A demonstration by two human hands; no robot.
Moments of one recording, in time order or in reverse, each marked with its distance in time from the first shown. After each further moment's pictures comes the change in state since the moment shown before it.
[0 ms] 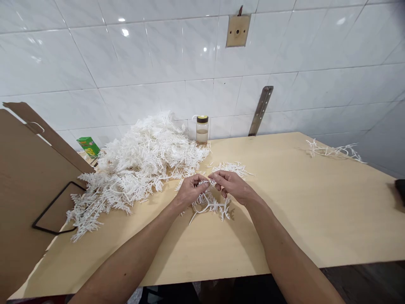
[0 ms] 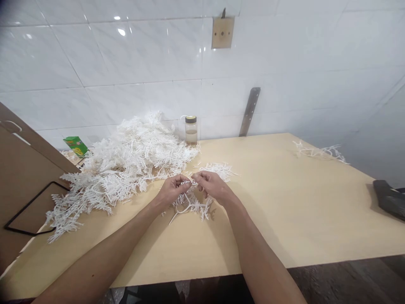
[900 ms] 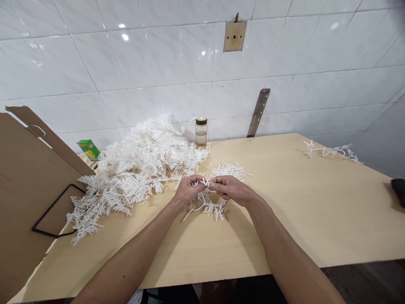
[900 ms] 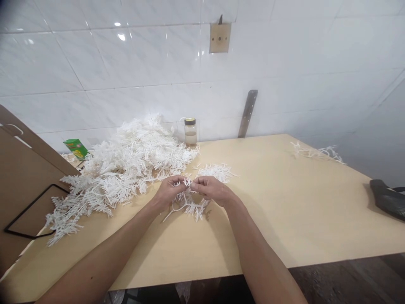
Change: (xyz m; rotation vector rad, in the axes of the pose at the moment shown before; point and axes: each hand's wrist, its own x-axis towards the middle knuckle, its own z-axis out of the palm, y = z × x) left_hand -0.002 0.011 -0.002 -0.027 0.091 -0.082; right_hand -0.001 0.003 -0.006 0.085 -0.219 0.083
